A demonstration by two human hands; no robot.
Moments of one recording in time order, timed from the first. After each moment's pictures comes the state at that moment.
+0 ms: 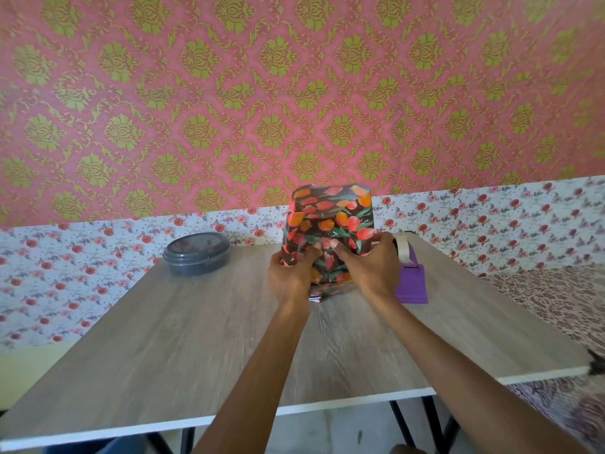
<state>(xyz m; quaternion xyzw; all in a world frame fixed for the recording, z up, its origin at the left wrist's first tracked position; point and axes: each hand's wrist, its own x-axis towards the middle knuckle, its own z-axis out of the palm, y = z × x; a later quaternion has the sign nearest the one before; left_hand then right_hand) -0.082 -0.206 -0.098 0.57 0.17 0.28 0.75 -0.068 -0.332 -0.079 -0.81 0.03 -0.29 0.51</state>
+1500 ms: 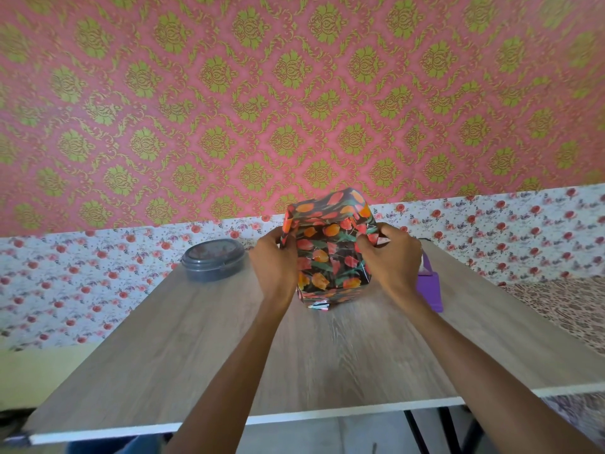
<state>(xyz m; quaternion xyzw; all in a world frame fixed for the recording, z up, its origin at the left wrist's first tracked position) -0.118 -0.172 -0.041 0.76 0.13 0.45 0.45 -0.065 -0.346 -0.057 -0.78 -0.11 -0.41 0.46</state>
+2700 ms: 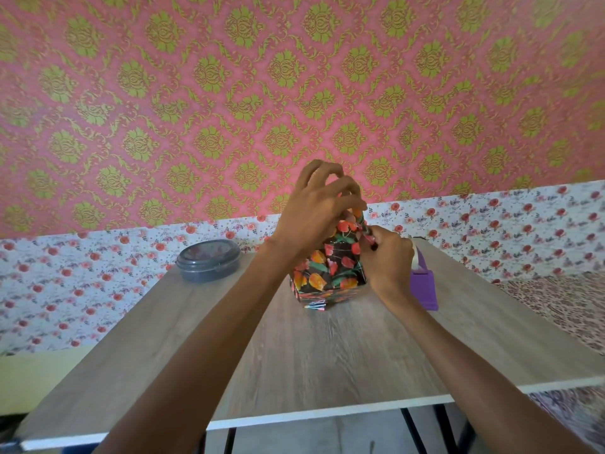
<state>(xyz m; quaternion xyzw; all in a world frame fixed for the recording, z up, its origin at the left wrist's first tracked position) -0.105 -0.198 0.037 0.76 -0.30 0.56 -0.12 -0.067 -0.344 -0.057 -0.81 -0.10 -0.42 0.40</state>
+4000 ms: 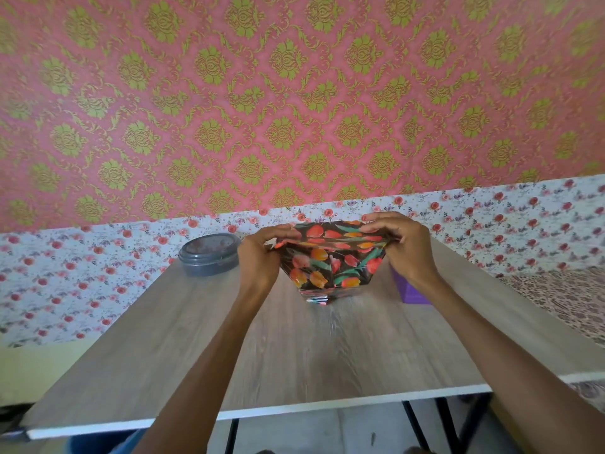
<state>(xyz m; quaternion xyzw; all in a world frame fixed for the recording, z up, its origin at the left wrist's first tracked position) -0.124 -0.140 -0.052 0.77 -0.05 0.40 0.49 -0.042 -0.385 -0.059 -0.72 -0.32 -0.32 0.52</state>
